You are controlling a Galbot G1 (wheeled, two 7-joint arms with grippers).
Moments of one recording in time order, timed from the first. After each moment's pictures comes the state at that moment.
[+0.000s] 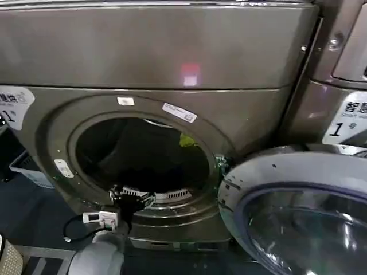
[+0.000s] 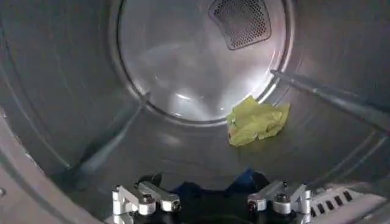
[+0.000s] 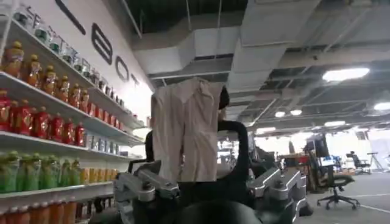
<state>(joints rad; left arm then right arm) 1.38 -1.58 -0.48 -2.29 0.16 0.74 0.06 -1.65 1.10 2.38 1.57 0.59 -0.16 0.02</state>
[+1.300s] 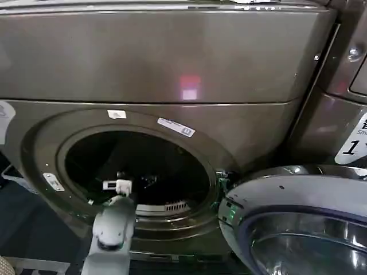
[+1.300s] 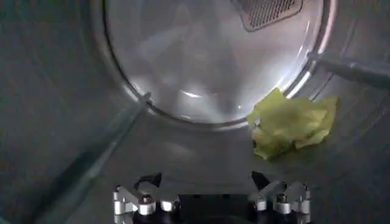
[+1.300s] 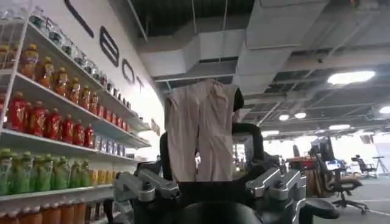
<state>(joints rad) 0.91 -1.57 -0.51 -1.77 0.30 0.74 0.10 -1.65 1.10 2.35 1.58 0.59 -0.15 0.02</state>
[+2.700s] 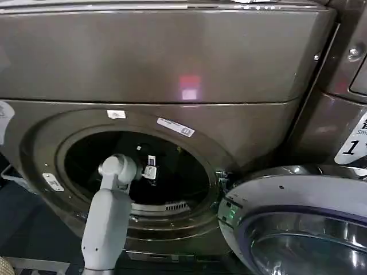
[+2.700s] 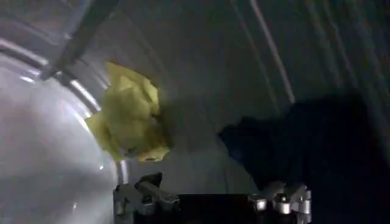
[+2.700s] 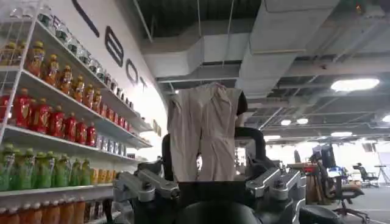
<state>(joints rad) 0.61 -1.49 -0.49 -1.49 1.26 -0.24 1.31 -1.64 1.09 2.33 1.59 0.55 -0.14 0.01</state>
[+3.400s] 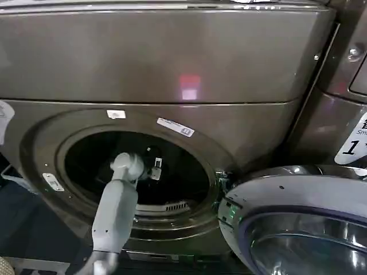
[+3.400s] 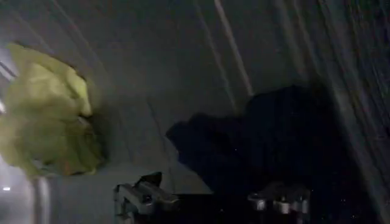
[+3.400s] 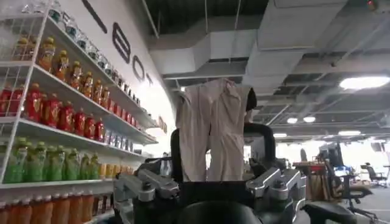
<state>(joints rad) 0.54 -1.50 -0.49 -1.23 1.26 -0.19 1.34 -1.61 1.10 2.30 1.60 0.53 -0.15 0.02</state>
